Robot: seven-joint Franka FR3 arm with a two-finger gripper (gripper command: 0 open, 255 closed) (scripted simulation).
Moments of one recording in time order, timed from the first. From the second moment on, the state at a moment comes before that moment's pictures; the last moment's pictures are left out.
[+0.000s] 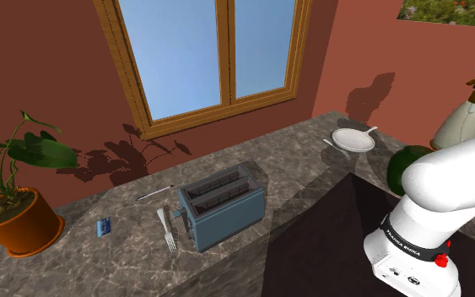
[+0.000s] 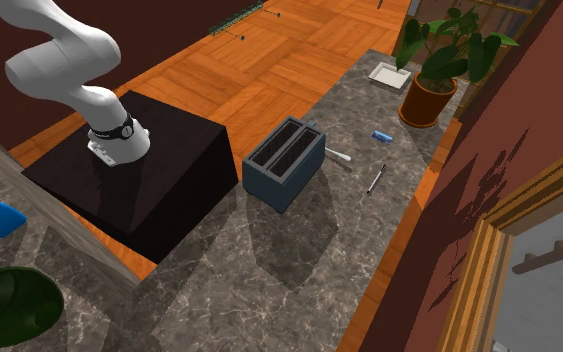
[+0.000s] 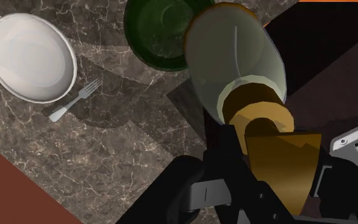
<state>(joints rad) -0.31 -0.58 -0.92 -2.08 -0.42 1.64 -1.81</state>
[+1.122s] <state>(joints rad) 0.12 -0.45 -1.63 -1.68 -0.44 1.64 -2.18</state>
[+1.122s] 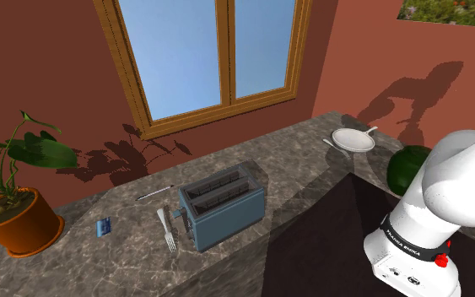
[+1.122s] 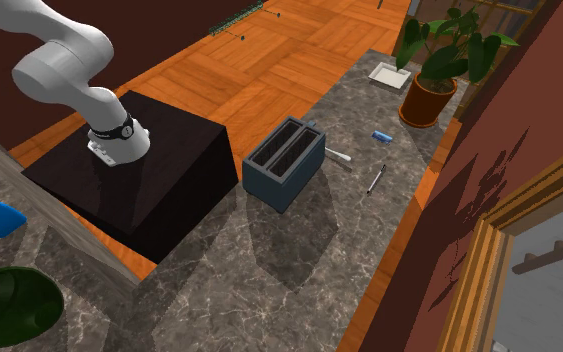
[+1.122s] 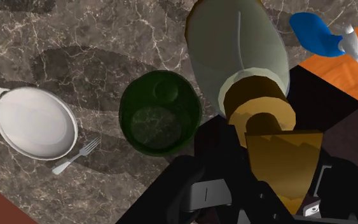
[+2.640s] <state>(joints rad) 0.16 -0.53 -1.75 -1.91 -0.55 1.90 -2.12</state>
